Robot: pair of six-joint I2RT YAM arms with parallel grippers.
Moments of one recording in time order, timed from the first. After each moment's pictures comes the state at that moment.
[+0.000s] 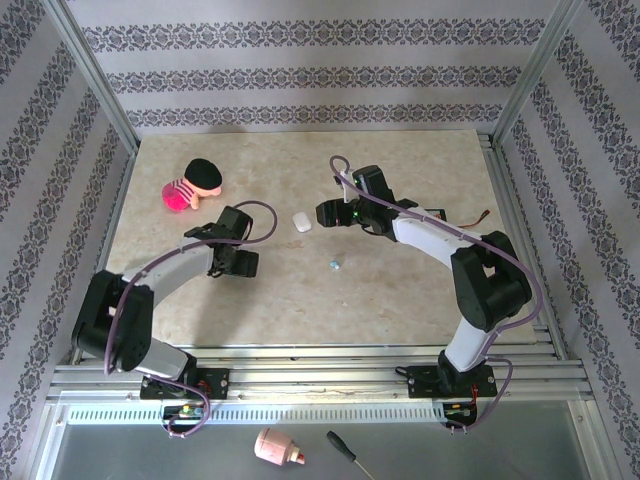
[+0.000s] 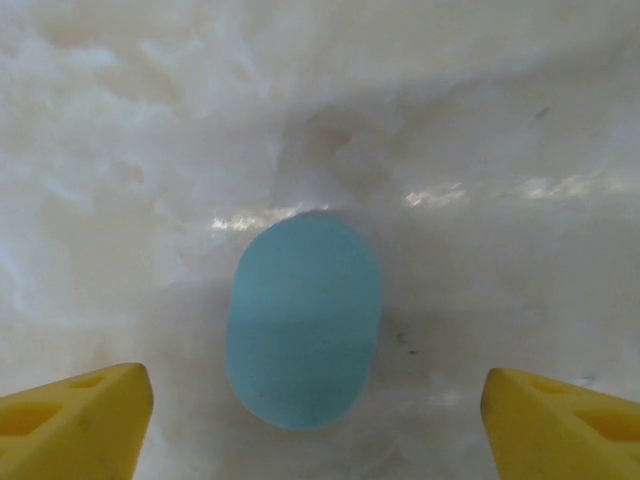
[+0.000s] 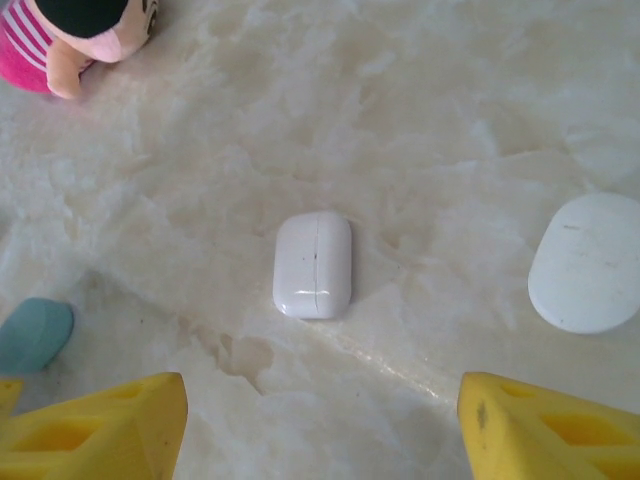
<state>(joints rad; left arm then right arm) -0.33 1.49 0.85 -0.65 -0.17 -0.24 0.48 1.73 1.15 -0.14 -0.29 0.28</state>
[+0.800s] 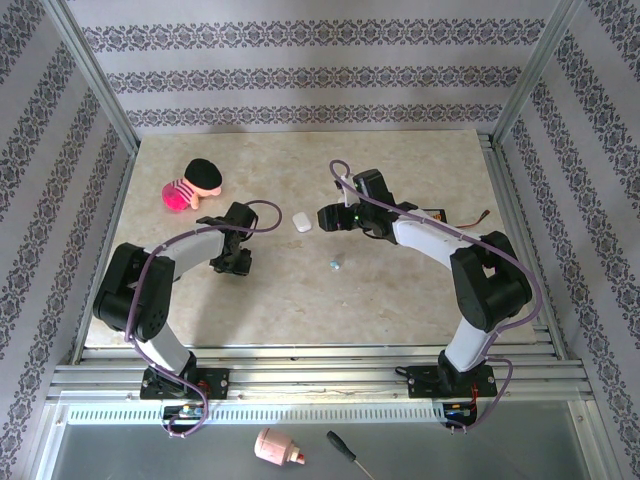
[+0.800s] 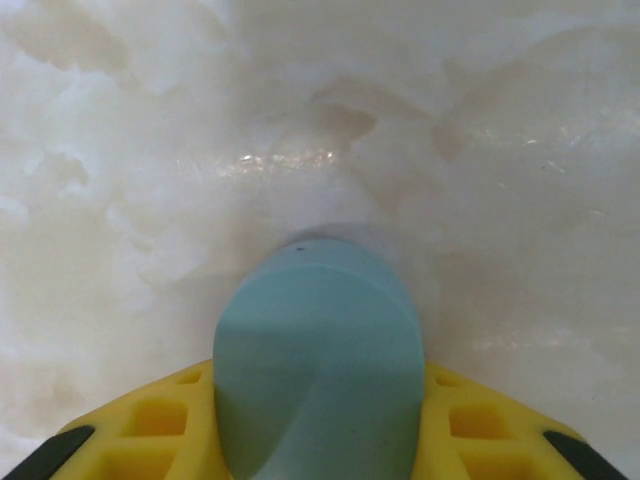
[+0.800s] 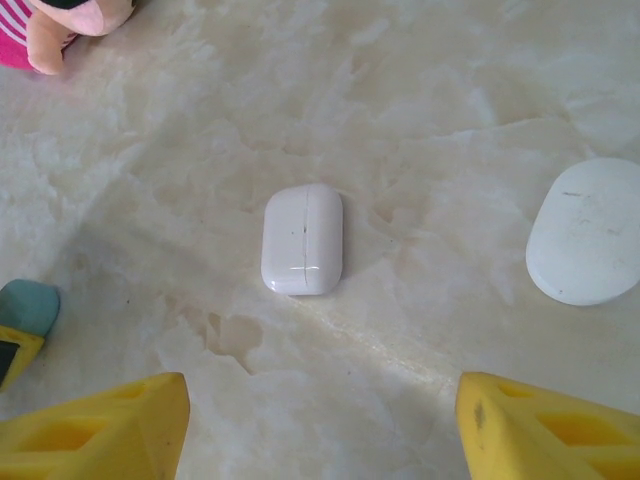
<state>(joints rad) -0.31 1.66 0.95 -0.70 -0.15 -0.23 0.48 1.73 1.12 -0.15 -0.29 0.28</state>
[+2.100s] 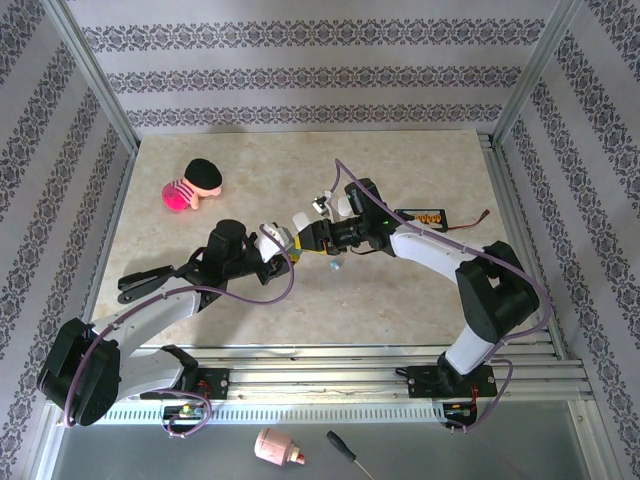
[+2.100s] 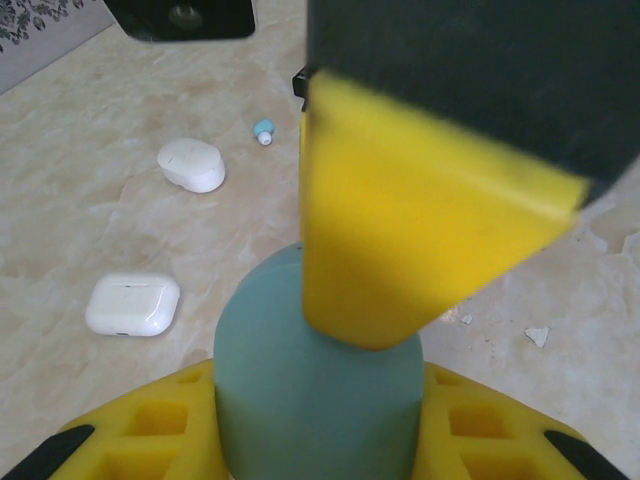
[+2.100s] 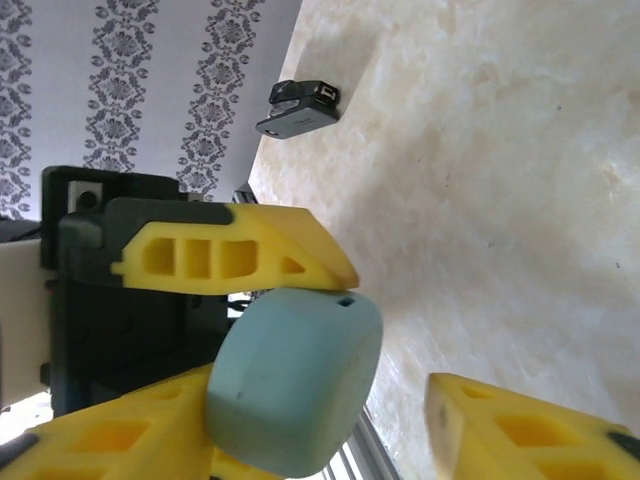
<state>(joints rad) -0.50 1.16 0.60 0.06 0.39 0.32 0.56 1.66 1.05 -0.10 -0.94 0.65</state>
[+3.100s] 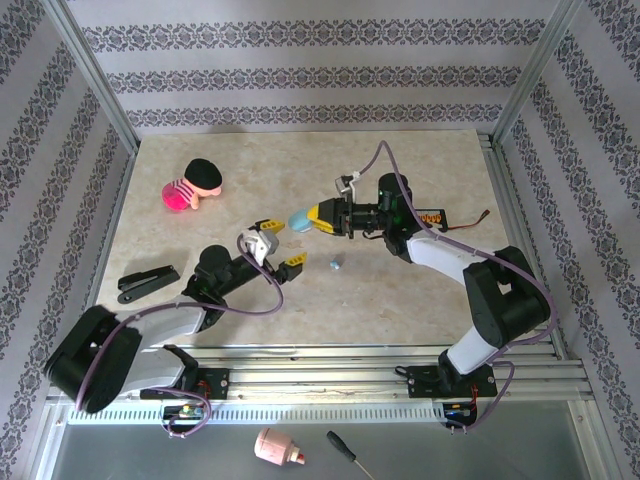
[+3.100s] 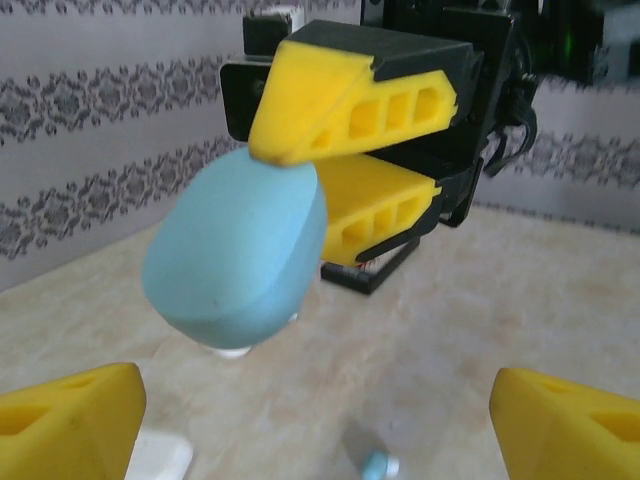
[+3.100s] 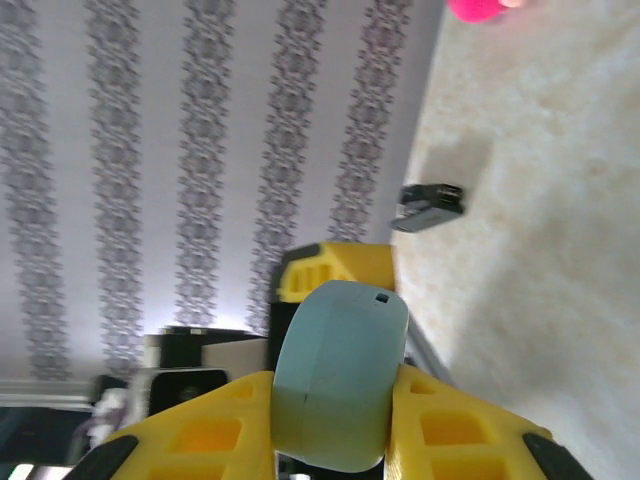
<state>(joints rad) -0.51 1.26 0.32 0.96 0.39 0.04 0.44 1.60 0.89 0.59 -1.04 1.30</state>
